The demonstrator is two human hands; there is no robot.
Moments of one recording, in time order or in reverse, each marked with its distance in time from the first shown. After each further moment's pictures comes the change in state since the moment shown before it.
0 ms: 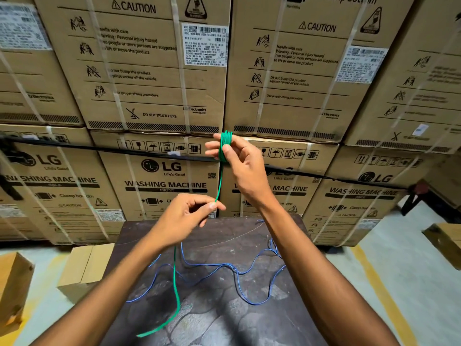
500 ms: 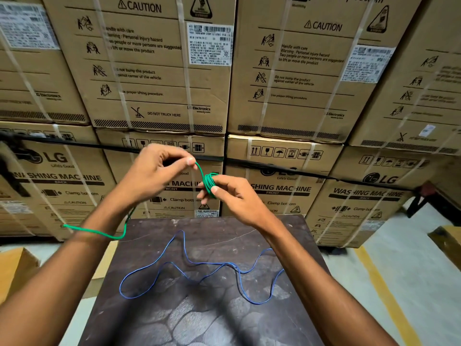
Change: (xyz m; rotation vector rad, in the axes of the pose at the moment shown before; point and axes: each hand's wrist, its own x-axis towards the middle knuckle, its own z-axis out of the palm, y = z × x) left_hand 0.025 0.043 -0.077 0.230 0.167 0.137; right_hand -0.046 0.020 0.005 -0.172 -0.362 0.132
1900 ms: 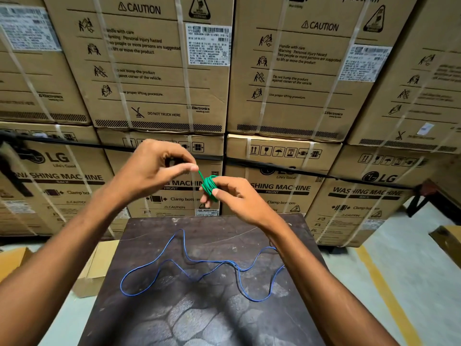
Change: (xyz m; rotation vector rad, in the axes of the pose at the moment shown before) left_hand -0.001 0.009 -0.007 0.266 -0.031 0.176; right_hand -0.013 -0.013 -0.007 -0.073 -0.071 0.040
